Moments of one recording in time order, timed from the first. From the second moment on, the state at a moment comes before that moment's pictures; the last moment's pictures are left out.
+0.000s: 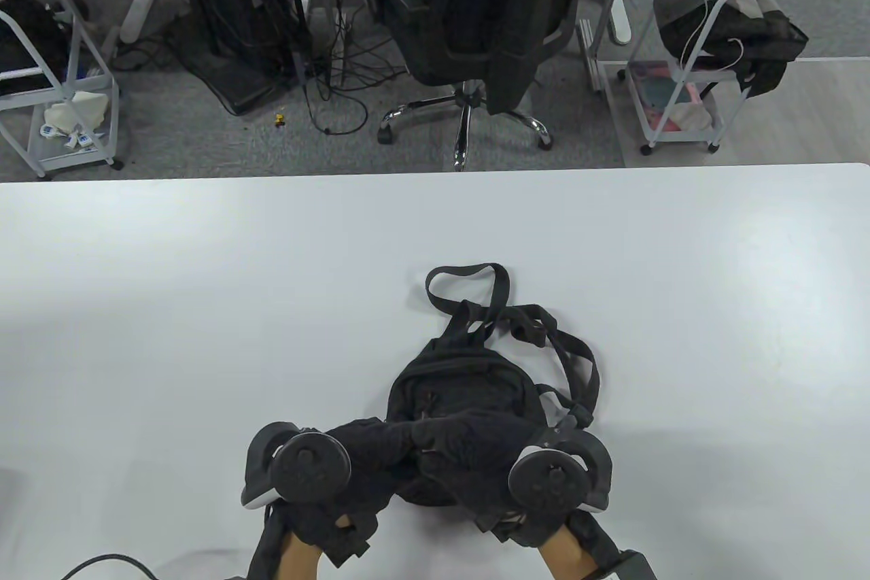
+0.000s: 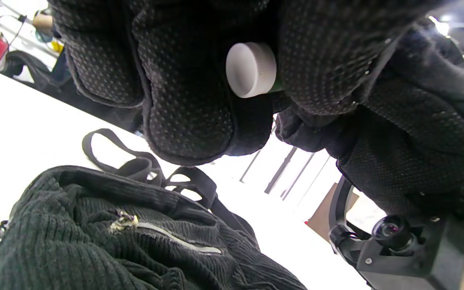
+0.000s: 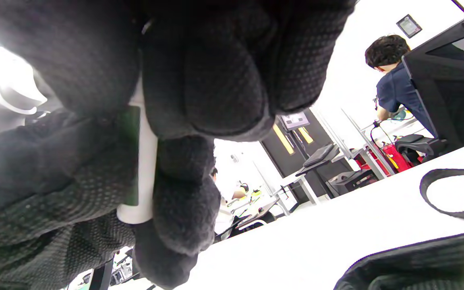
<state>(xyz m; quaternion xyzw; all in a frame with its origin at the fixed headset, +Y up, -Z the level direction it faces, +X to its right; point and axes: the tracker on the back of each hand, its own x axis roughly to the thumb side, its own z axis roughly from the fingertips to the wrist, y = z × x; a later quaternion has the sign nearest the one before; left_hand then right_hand) -0.146 -0.658 -0.171 -0.01 -0.34 0.32 0.88 0.074 -0.655 -0.168 0.31 -0.15 0.87 0.35</state>
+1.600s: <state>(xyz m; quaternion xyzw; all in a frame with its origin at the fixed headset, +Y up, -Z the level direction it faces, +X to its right) -0.201 -0.671 -0.182 0.11 -0.18 0.35 0.91 0.285 -0.758 -0.243 -0.27 0.10 0.95 0.09</state>
